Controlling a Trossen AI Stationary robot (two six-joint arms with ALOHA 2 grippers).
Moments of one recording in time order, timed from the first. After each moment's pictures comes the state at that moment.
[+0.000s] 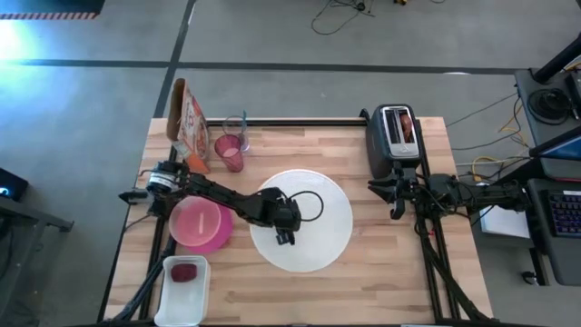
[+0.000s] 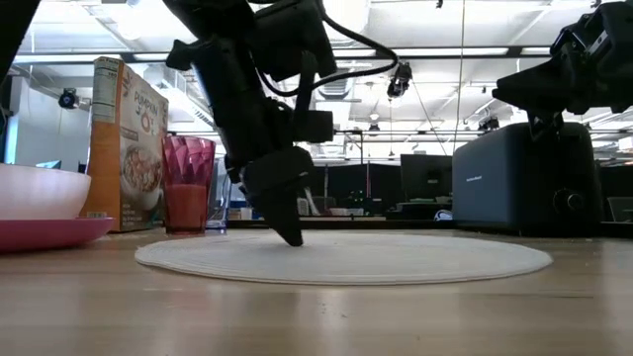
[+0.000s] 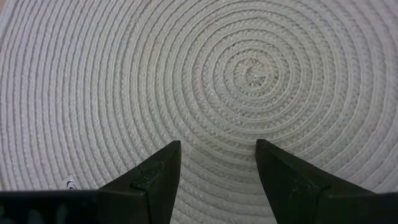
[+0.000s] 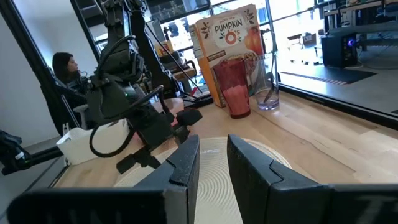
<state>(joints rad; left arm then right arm) -0.17 1.98 1.21 -0.47 -0.34 -0.41 0.04 0.04 0.02 0.03 0.18 0.28</state>
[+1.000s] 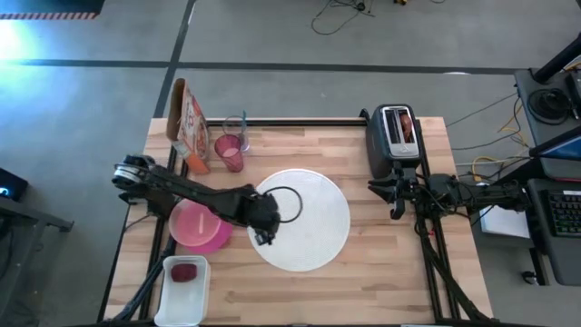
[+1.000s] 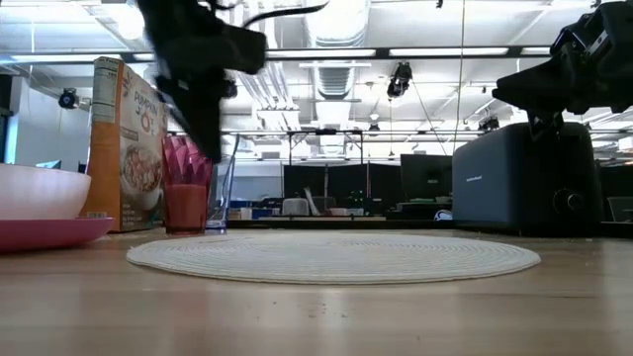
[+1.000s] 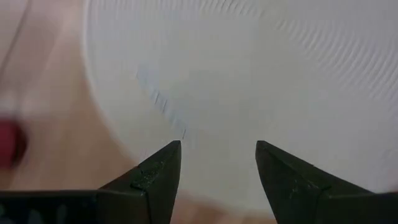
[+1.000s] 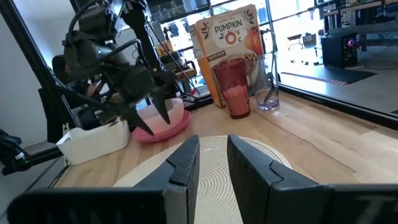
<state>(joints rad) -0.27 1.67 1.21 -0.92 -0.33 -0.70 0.04 0.04 0.02 0.03 0.18 0.28</state>
